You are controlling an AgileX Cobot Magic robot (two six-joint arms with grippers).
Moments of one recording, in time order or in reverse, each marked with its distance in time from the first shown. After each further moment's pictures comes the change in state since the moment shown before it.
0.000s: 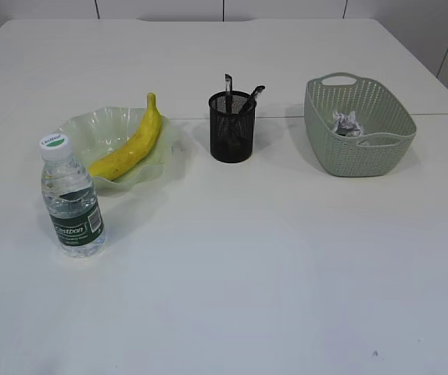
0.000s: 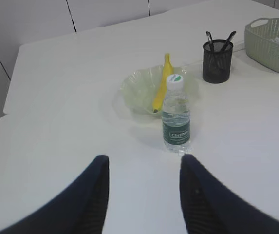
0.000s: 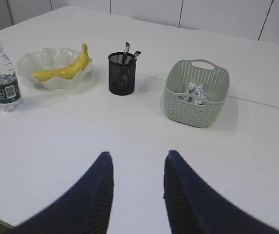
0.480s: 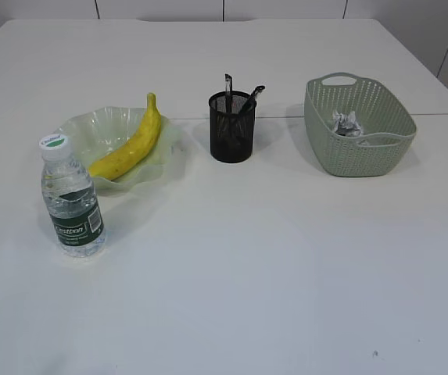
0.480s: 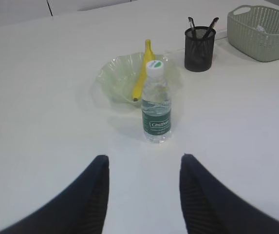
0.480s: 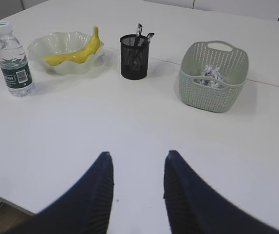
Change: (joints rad) left arm 0.000 0.000 0.098 -0.069 -0.055 0.000; right arm 0.000 0.000 0.063 0.049 -0.008 0.000
